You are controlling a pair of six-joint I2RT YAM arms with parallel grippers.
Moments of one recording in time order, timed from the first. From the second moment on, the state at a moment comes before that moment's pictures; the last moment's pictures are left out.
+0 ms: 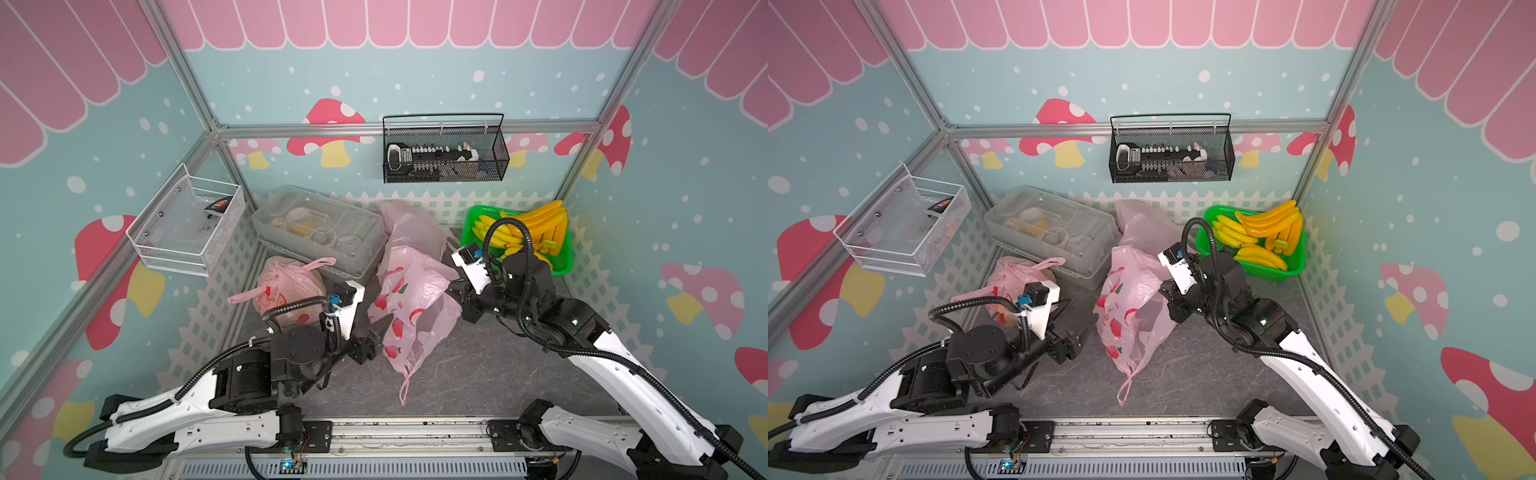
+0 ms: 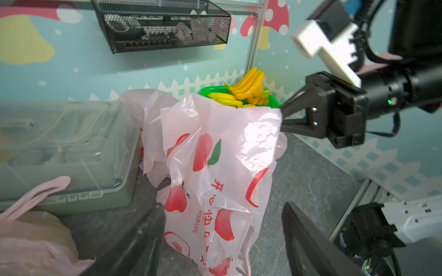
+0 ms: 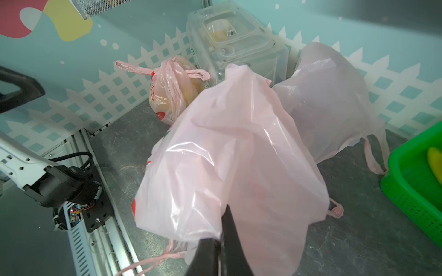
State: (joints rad) left arm -1.37 0.81 1.06 -0.49 -0.67 -0.19; right arm 0.68 1.05 1.26 -0.71 -0.20 0.05
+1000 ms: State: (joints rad) left arm -1.17 1.16 0.86 -0.23 -0.55 -0.33; right arm 0.59 1.16 1.35 -0.87 -0.22 0.20
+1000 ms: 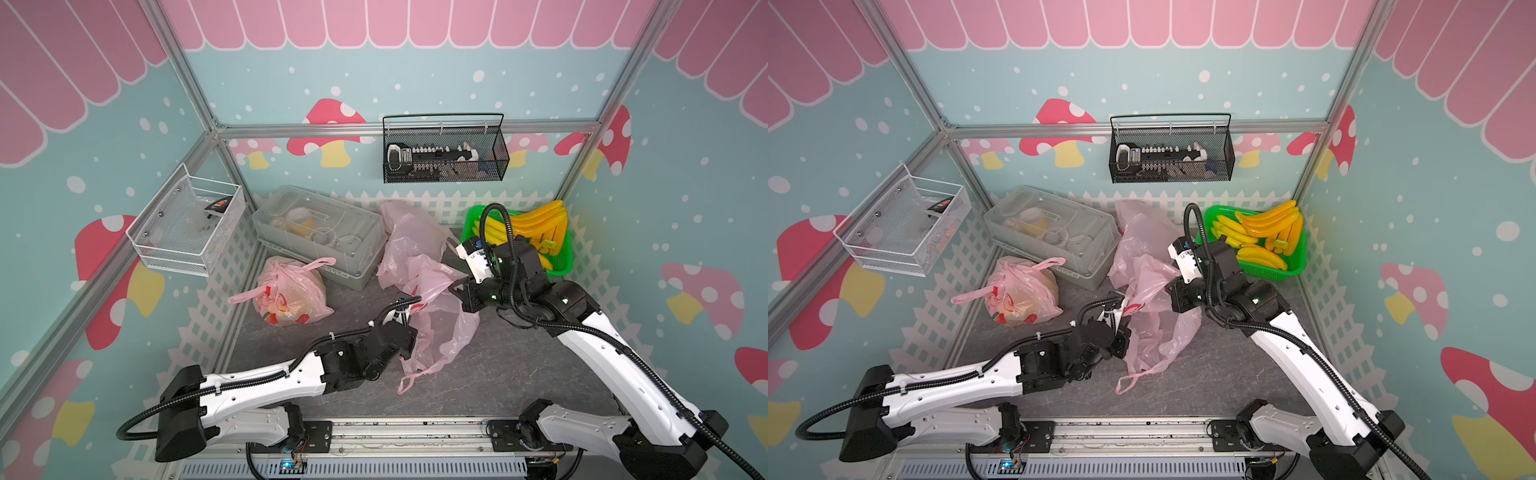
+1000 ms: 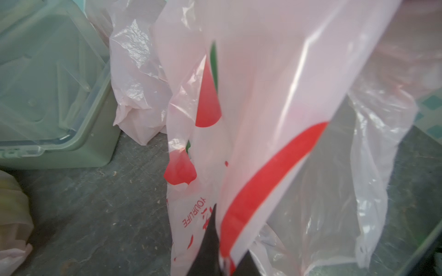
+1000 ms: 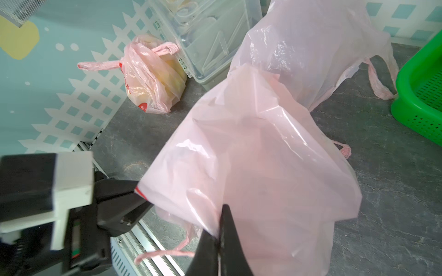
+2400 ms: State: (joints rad) left arm -0.80 1.21 1.01 -0.41 -0.14 -0.58; right arm 0.19 1.37 1.31 -0.63 0.04 0.09
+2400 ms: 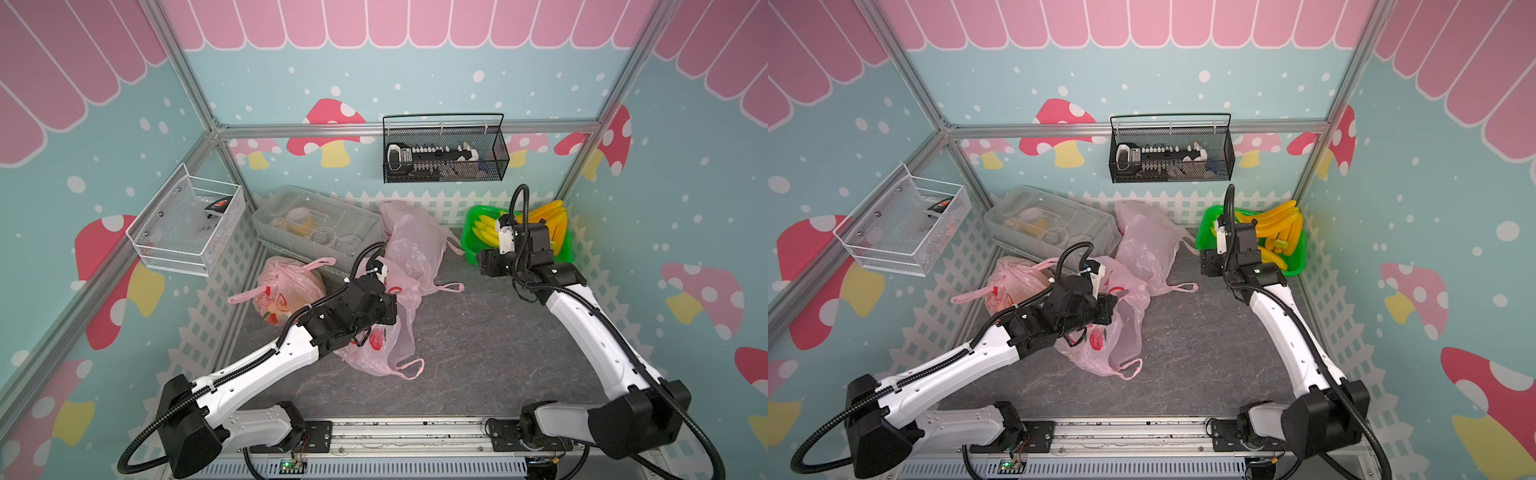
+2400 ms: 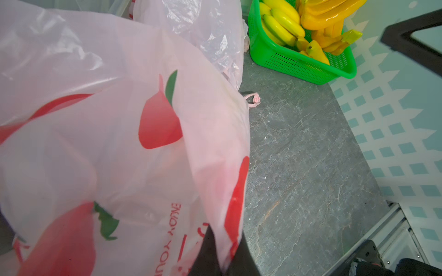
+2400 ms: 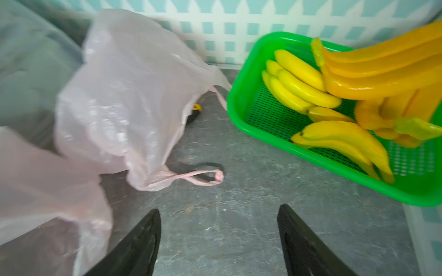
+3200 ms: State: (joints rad) left arm -0.67 1.12 0.82 -0.24 0.02 -0.58; right arm 0.02 2.25 2.07 -0.51 0.34 -0.11
